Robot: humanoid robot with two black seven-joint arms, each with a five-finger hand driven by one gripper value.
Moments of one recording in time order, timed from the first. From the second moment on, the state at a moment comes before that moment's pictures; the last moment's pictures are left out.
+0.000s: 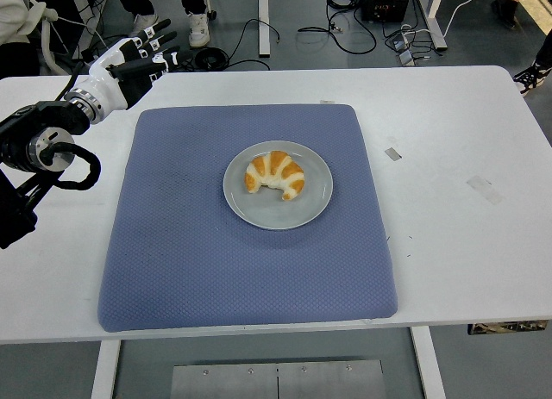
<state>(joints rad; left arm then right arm) -0.92 0.34 -0.70 -0.78 0.14 -0.14 -0.07 -0.09 0.00 0.10 0.12 -0.11 -0.09 0.22</state>
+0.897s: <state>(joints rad) -0.78 0.27 -0.84 -0.67 0.11 -0.13 -0.09 -0.08 0.00 0.11 0.12 -0.11 -0.09 0.22</state>
